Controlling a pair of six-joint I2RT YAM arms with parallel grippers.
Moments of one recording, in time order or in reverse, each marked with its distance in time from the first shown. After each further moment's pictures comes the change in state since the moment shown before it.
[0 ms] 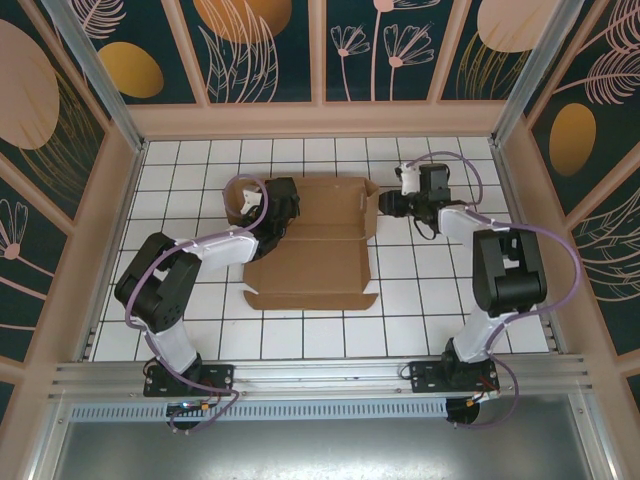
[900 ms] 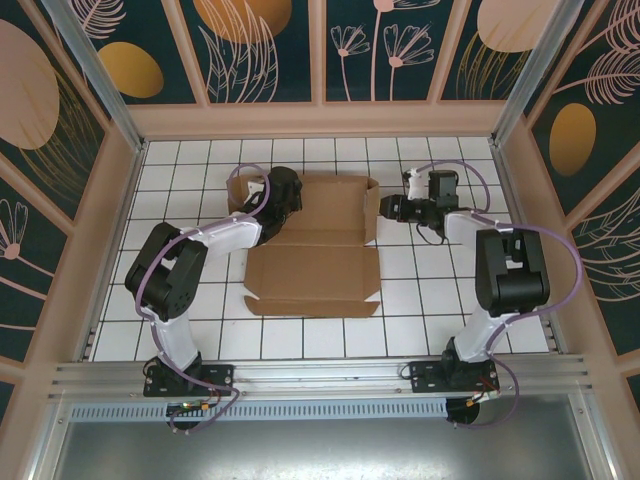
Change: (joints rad) left arm 0.044 0.087 0.143 -0.141 0.108 -0.011; right arm -0.059 0.004 -0.068 0.069 -0.230 0.145
